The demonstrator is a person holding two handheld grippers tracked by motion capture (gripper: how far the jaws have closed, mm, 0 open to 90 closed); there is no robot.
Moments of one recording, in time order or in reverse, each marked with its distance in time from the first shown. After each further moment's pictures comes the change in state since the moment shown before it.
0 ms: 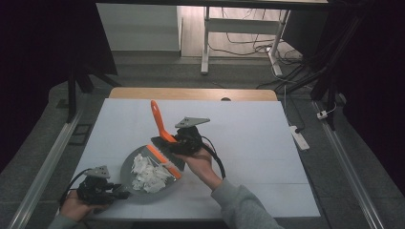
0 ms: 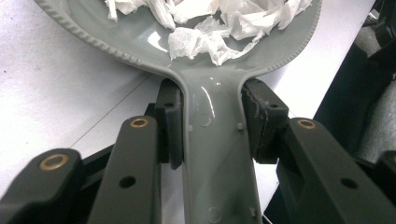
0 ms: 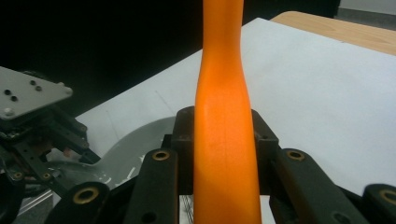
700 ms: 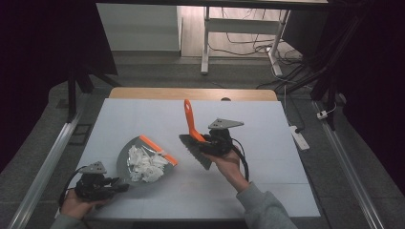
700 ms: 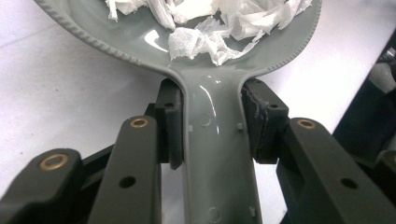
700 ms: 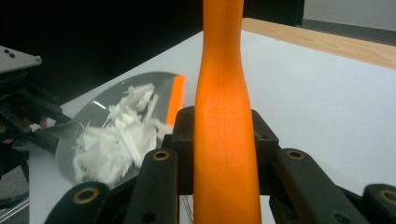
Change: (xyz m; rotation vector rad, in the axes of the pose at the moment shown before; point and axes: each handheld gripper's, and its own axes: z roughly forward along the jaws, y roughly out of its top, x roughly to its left) left arm -0.001 0.005 -0.008 -0.117 0.086 -0.075; right arm -0.041 -0.026 -0.068 -0.054 -0.076 0.009
